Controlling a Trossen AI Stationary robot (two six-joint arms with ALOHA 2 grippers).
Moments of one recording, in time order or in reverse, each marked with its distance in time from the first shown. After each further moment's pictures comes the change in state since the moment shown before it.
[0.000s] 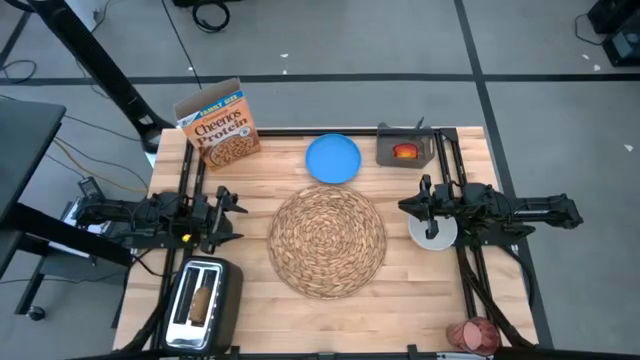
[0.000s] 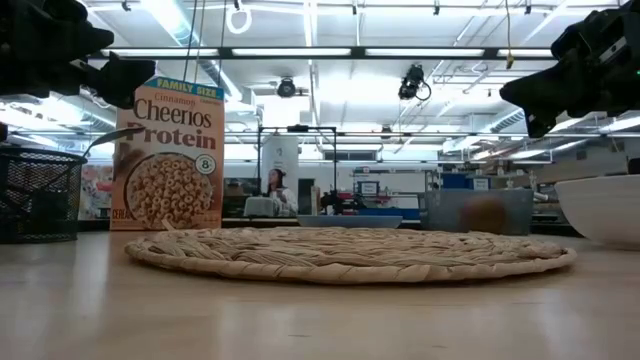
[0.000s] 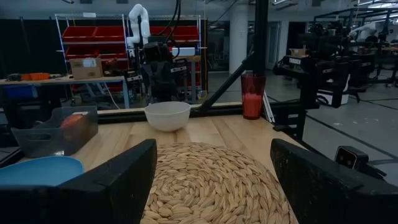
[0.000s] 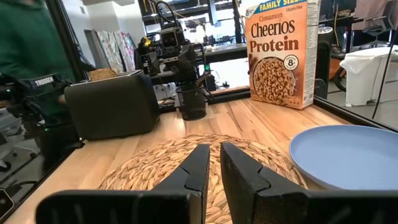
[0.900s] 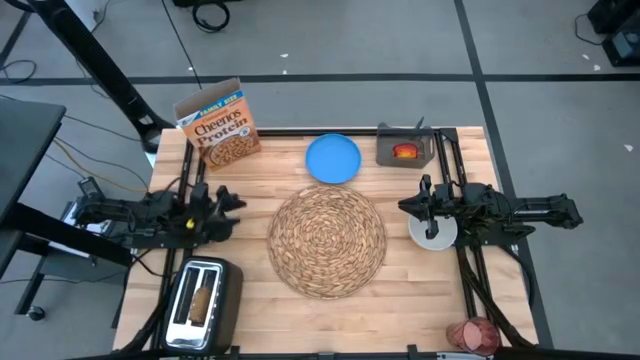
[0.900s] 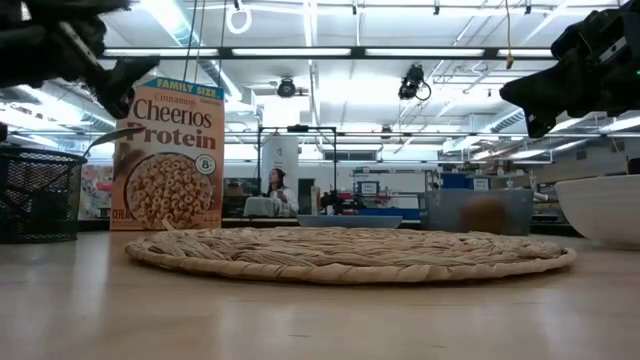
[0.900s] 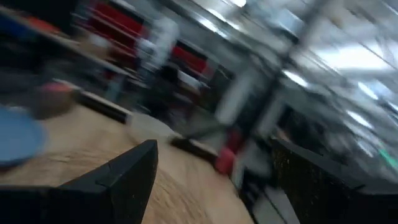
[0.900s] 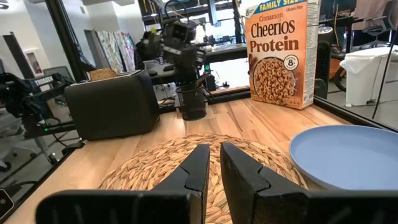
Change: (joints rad) left arm -0.006 0.022 0.000 0.160 -0.161 -0.543; right arm 0.000 0.000 0.000 0.000 0.000 0.000
